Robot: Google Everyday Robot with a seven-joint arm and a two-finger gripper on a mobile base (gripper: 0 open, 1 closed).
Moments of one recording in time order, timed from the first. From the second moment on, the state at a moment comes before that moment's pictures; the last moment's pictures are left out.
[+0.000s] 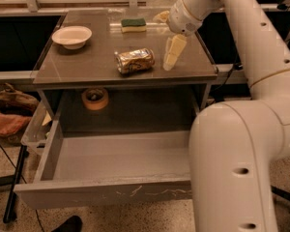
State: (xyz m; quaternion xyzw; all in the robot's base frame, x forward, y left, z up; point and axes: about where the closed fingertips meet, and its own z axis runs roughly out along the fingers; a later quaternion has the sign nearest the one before) arm 0.740 -0.069 0.898 -0.74 0.59 0.10 0.30
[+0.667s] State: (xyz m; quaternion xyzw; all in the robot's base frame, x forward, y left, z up) arm 0.766 -0.049 0.881 -0.74 0.59 0.10 0.30
